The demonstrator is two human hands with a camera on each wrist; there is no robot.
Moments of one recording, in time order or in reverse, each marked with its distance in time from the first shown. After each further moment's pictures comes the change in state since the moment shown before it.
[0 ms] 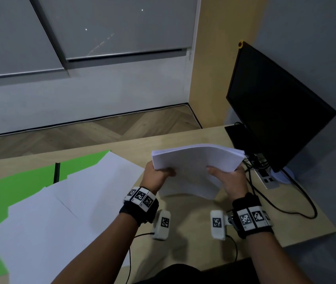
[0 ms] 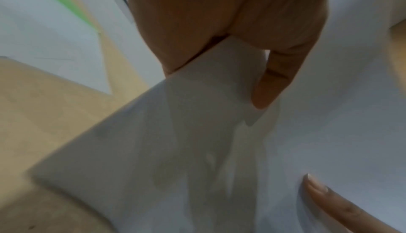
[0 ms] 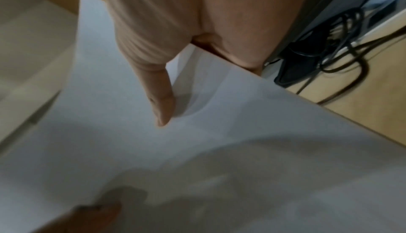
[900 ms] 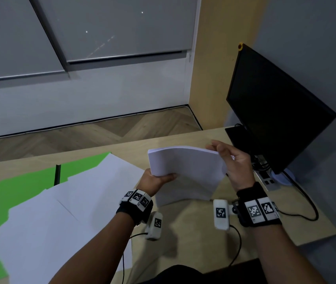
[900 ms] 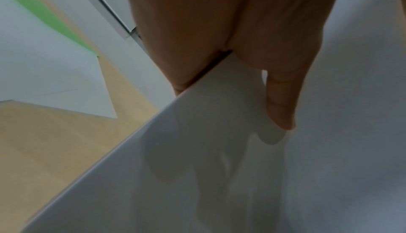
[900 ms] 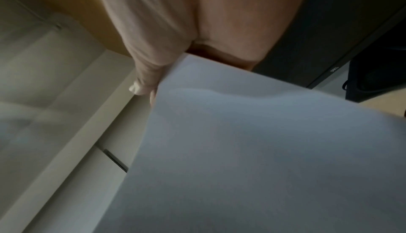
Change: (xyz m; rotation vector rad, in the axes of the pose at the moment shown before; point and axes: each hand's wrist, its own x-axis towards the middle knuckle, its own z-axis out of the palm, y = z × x) left_hand 0.006 -0.021 -0.019 0.121 -0.076 -0.070; right_hand 0.004 -0.056 0.006 0.084 -0.204 -0.215
